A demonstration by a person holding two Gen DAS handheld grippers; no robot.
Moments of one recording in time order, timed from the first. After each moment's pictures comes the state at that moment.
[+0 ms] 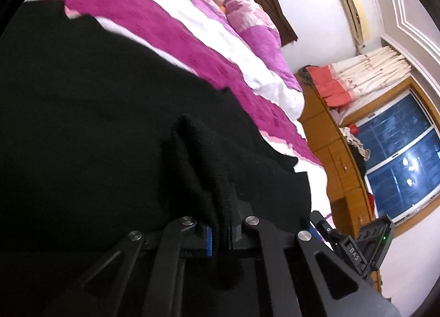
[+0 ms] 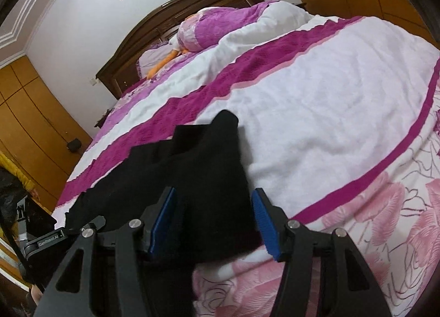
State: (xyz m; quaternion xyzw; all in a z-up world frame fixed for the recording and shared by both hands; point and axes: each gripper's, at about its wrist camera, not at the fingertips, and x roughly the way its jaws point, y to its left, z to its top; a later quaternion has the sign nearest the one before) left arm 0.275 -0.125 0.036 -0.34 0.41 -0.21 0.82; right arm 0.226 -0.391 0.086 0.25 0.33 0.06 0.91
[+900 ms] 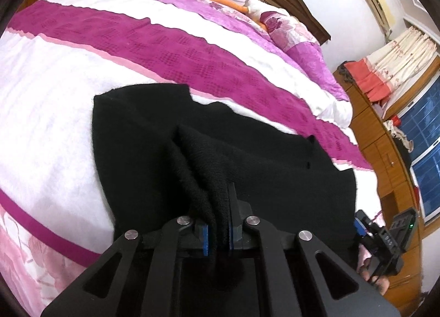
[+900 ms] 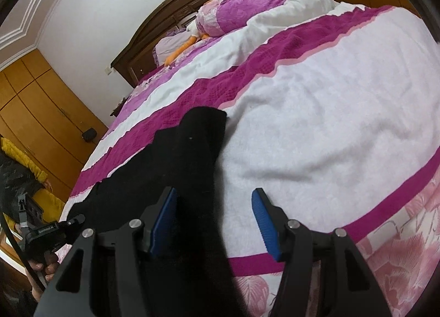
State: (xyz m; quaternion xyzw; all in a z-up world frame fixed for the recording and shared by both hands) left arm 0.263 0.016 0.048 -0.24 0.44 -0.11 0.86; right arm 0.250 -0.349 0.073 0.26 0.35 0.11 0.89
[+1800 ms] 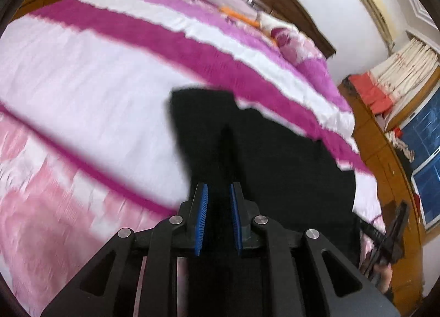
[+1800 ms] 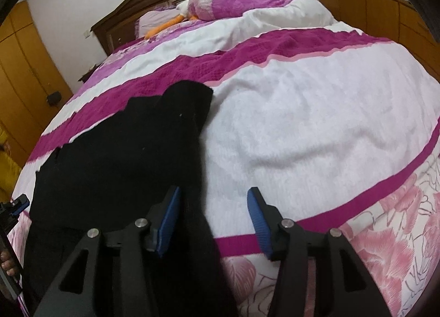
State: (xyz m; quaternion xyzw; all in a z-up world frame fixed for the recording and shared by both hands) left arm 0.198 0.074 0.054 -0.25 0.42 -0.09 0.87; right arm 0.244 -0.322 0.077 0.12 0.41 0.04 0.90
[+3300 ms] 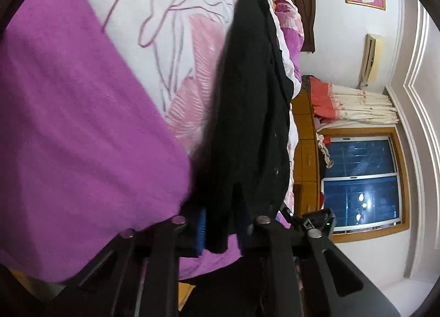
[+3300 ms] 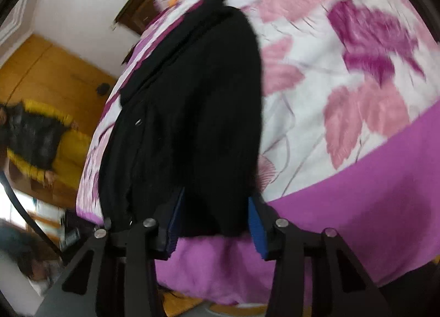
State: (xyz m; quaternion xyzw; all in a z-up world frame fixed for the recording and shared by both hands) left arm -0.045 0.068 -0.032 -0.52 0.48 -0.22 0.68; right arm -0.027 -0.313 0.037 0.33 0.47 0.15 0.81
